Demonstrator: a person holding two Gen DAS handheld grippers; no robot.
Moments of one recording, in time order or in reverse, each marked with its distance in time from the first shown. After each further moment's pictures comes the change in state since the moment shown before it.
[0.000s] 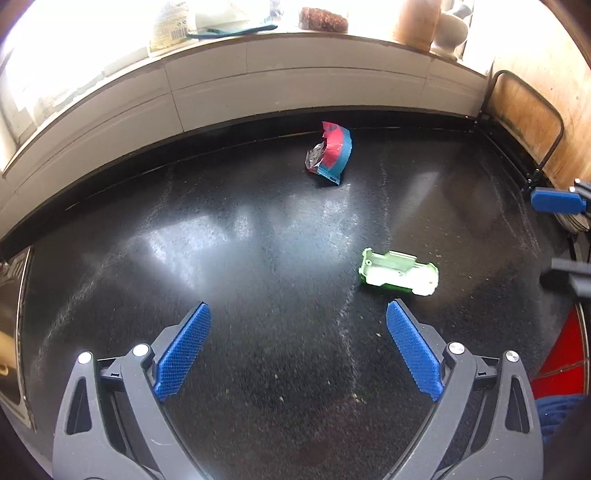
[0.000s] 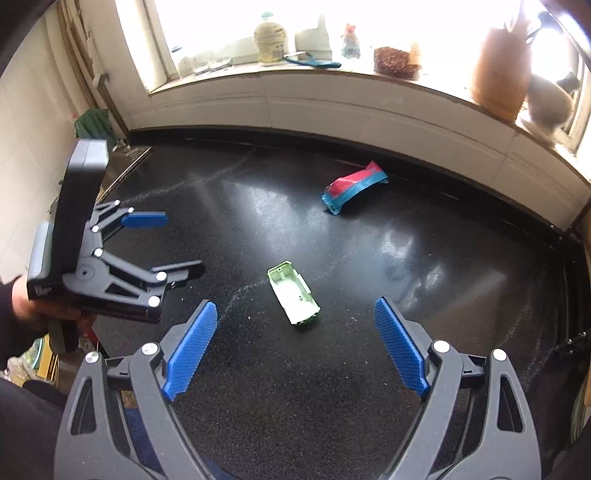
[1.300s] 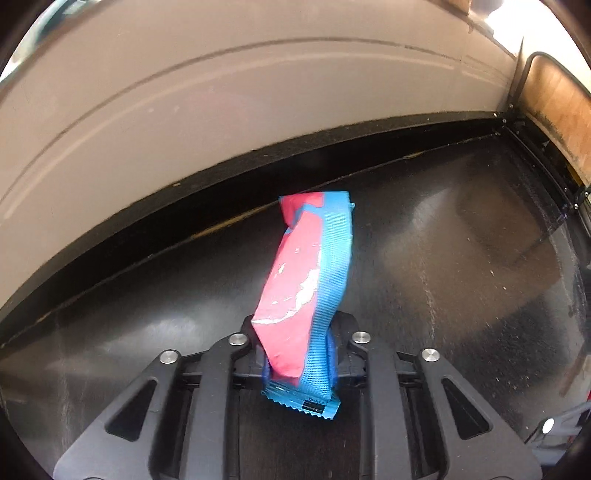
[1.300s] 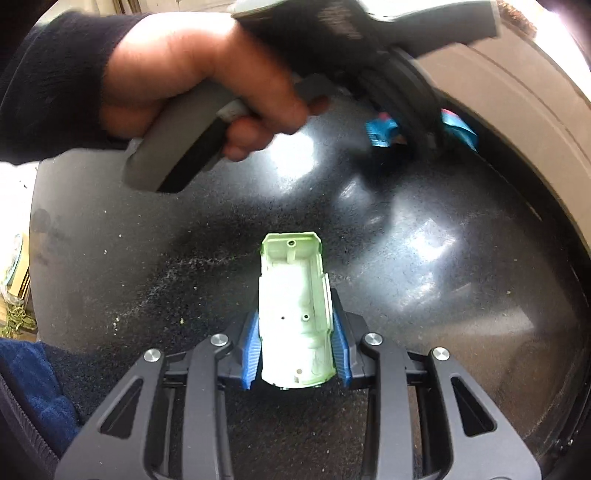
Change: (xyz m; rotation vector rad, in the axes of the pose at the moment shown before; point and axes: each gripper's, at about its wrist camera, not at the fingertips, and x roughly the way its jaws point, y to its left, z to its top) left arm 0.171 -0.028 0.155 0.161 0.005 -0.067; right arm 0.136 0.002 0.001 -0.224 0.159 0.019
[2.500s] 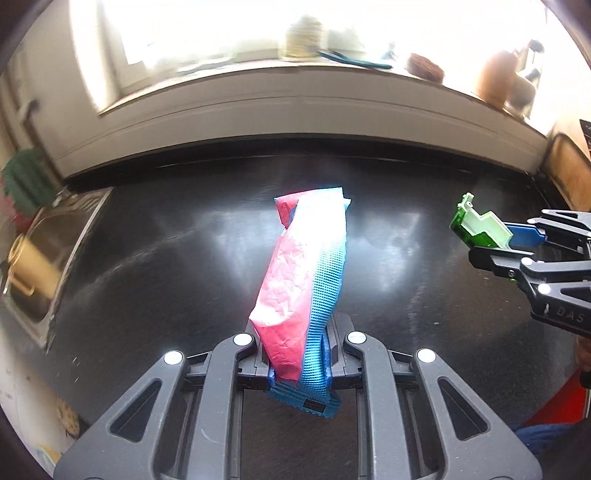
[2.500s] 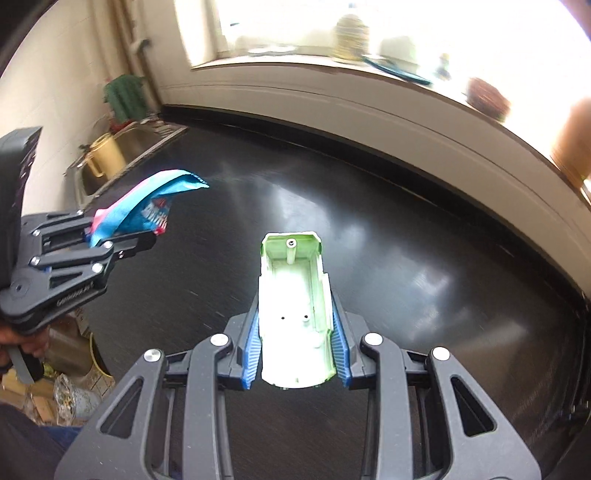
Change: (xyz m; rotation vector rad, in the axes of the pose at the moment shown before) left arm -0.250 0.035 -0.224 -0.414 -0.082 0.306; right arm -0.094 0.077 0.046 0.026 -0.183 0.037
